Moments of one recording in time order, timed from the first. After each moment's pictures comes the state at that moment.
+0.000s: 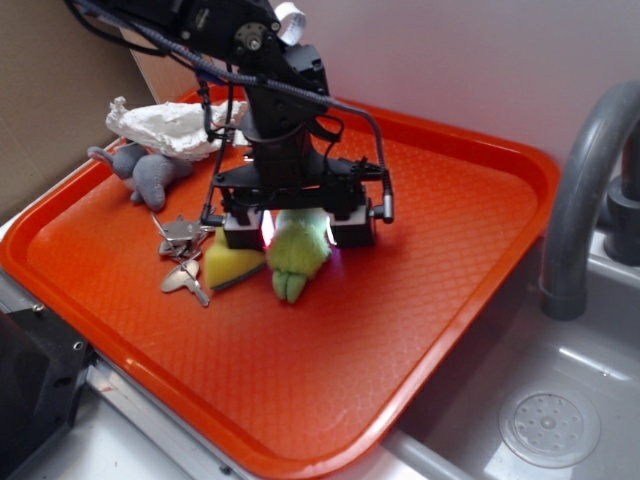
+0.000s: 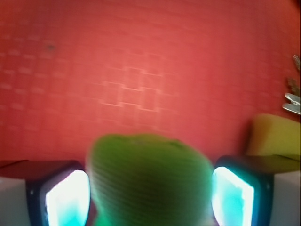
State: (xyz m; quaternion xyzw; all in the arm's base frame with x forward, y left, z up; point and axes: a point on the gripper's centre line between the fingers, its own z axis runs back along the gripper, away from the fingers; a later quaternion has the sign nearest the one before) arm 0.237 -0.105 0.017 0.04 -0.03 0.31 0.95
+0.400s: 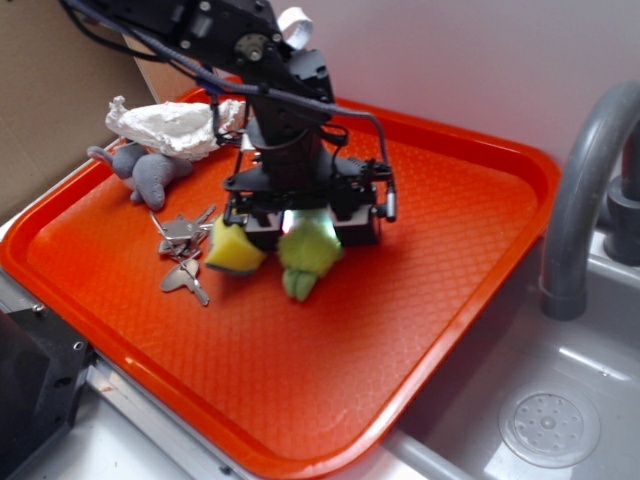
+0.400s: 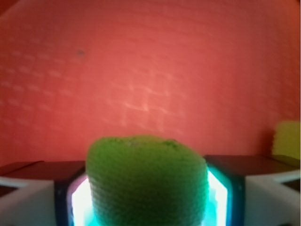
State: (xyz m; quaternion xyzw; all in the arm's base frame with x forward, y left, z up) arm 0.230 -0.102 0.021 0.04 -0.03 0.31 0.95
